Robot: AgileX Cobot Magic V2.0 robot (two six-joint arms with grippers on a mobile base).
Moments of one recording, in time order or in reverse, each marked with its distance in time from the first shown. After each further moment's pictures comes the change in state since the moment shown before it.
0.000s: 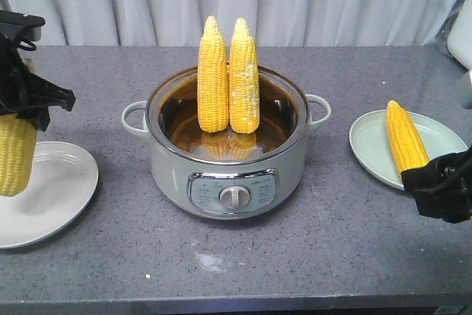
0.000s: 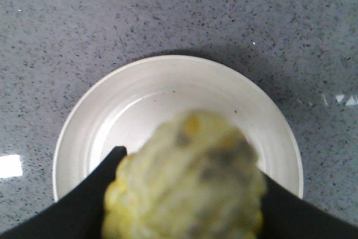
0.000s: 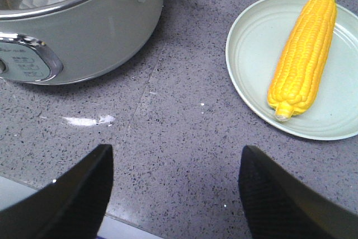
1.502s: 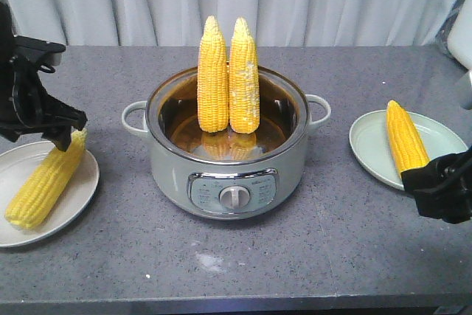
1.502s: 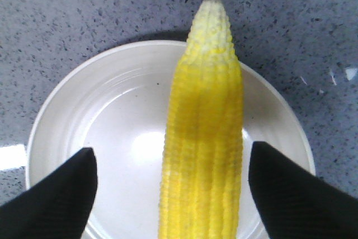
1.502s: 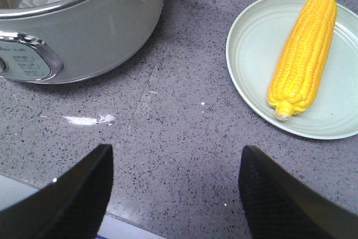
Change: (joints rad) left arm 0.000 0.046 0.027 -0.013 -0.019 0.057; right arm 0.000 0.000 0.000 0.000 0.002 0.000
